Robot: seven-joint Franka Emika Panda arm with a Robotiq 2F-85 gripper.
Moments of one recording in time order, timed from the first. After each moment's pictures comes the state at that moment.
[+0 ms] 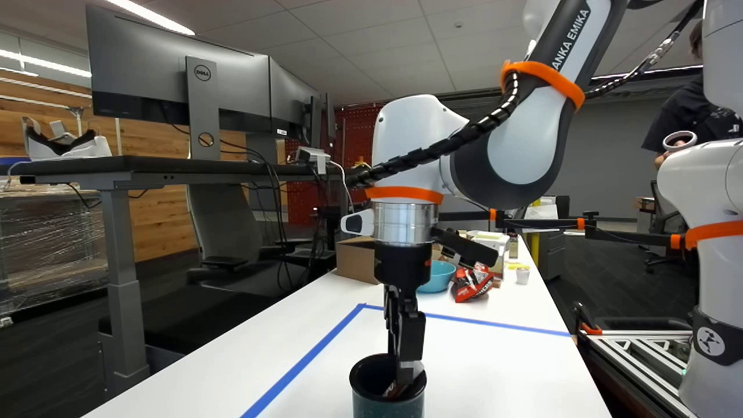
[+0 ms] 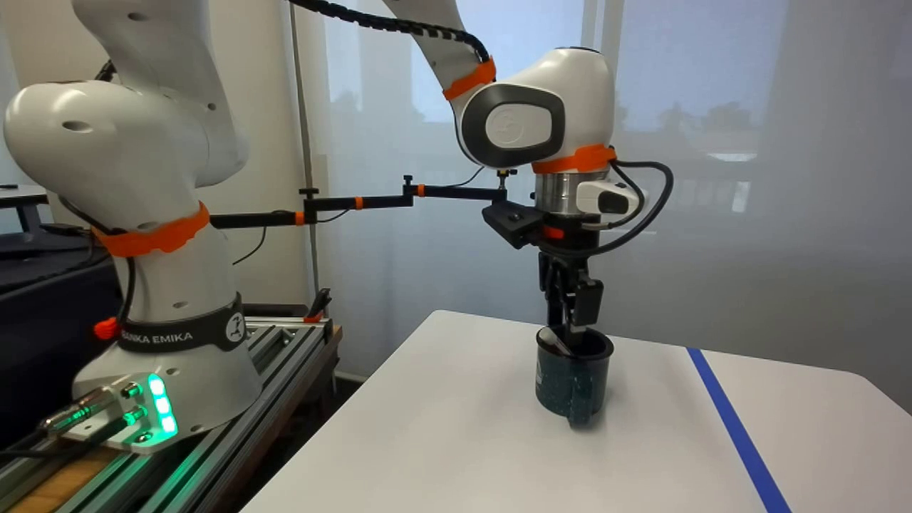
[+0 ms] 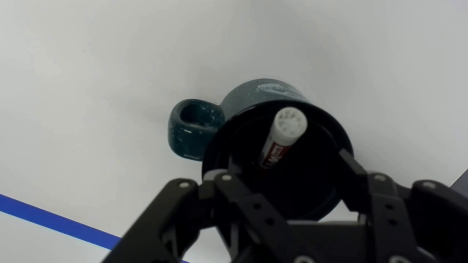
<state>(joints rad) 0.05 0.07 0.03 -2.49 0.01 2.63 -0.13</state>
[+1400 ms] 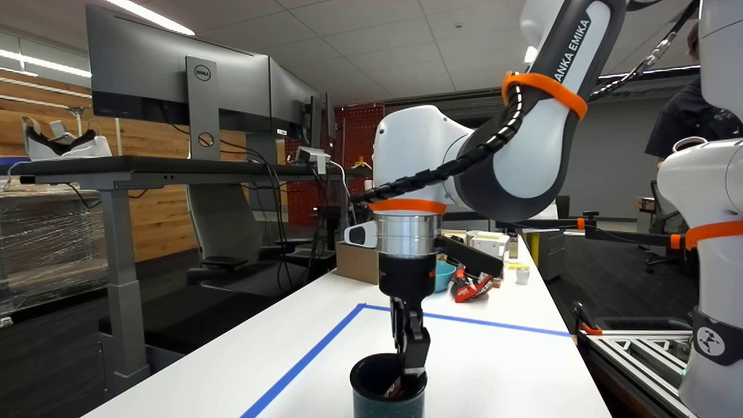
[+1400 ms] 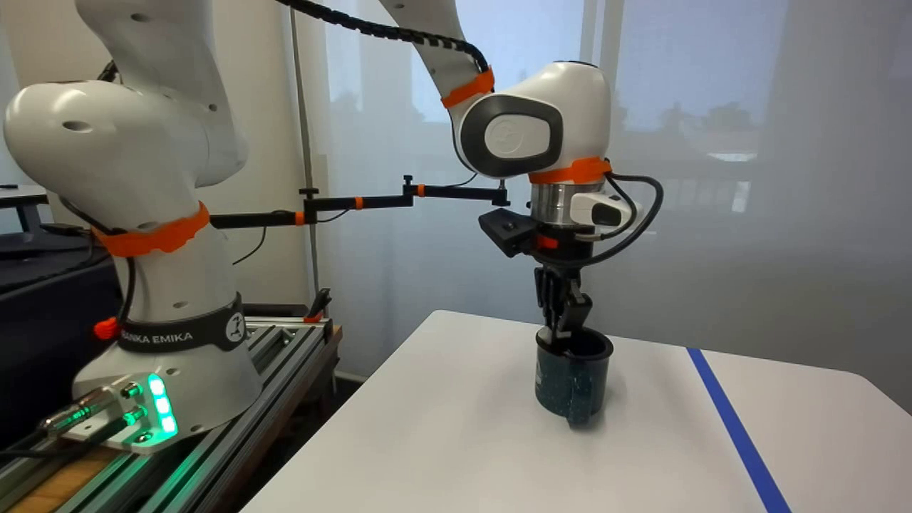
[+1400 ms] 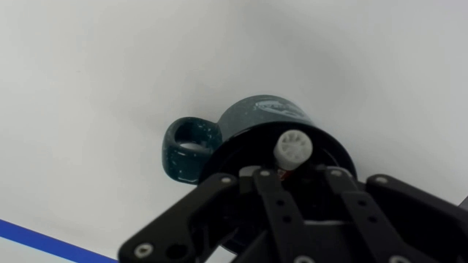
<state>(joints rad) 0.05 0.10 0.03 -2.49 -0.01 2.63 -0.10</state>
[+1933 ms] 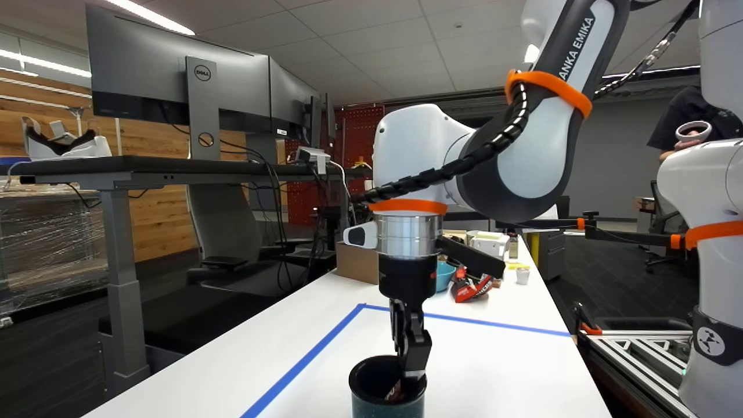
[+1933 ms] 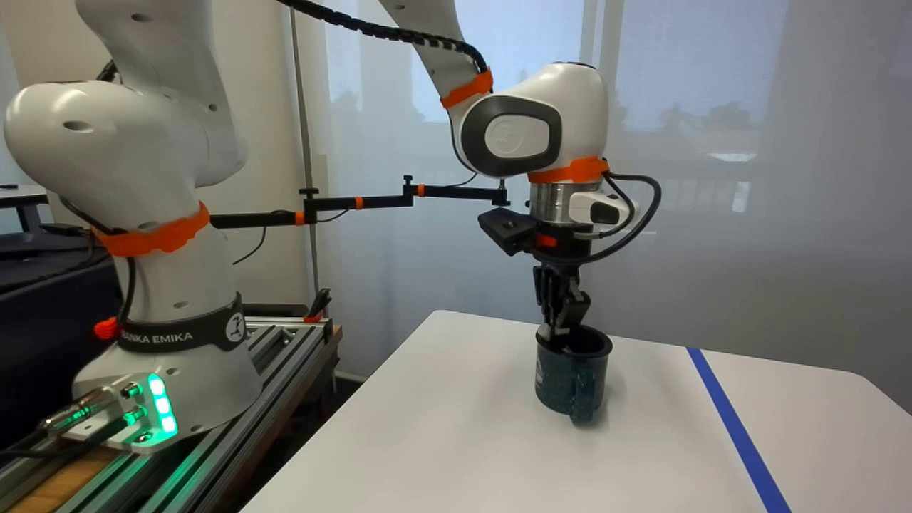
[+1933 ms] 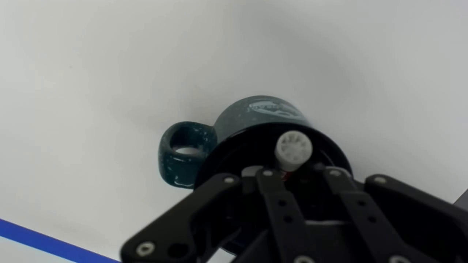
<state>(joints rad) 0.05 0.10 0.04 -2.49 -0.01 2.63 -0.10</state>
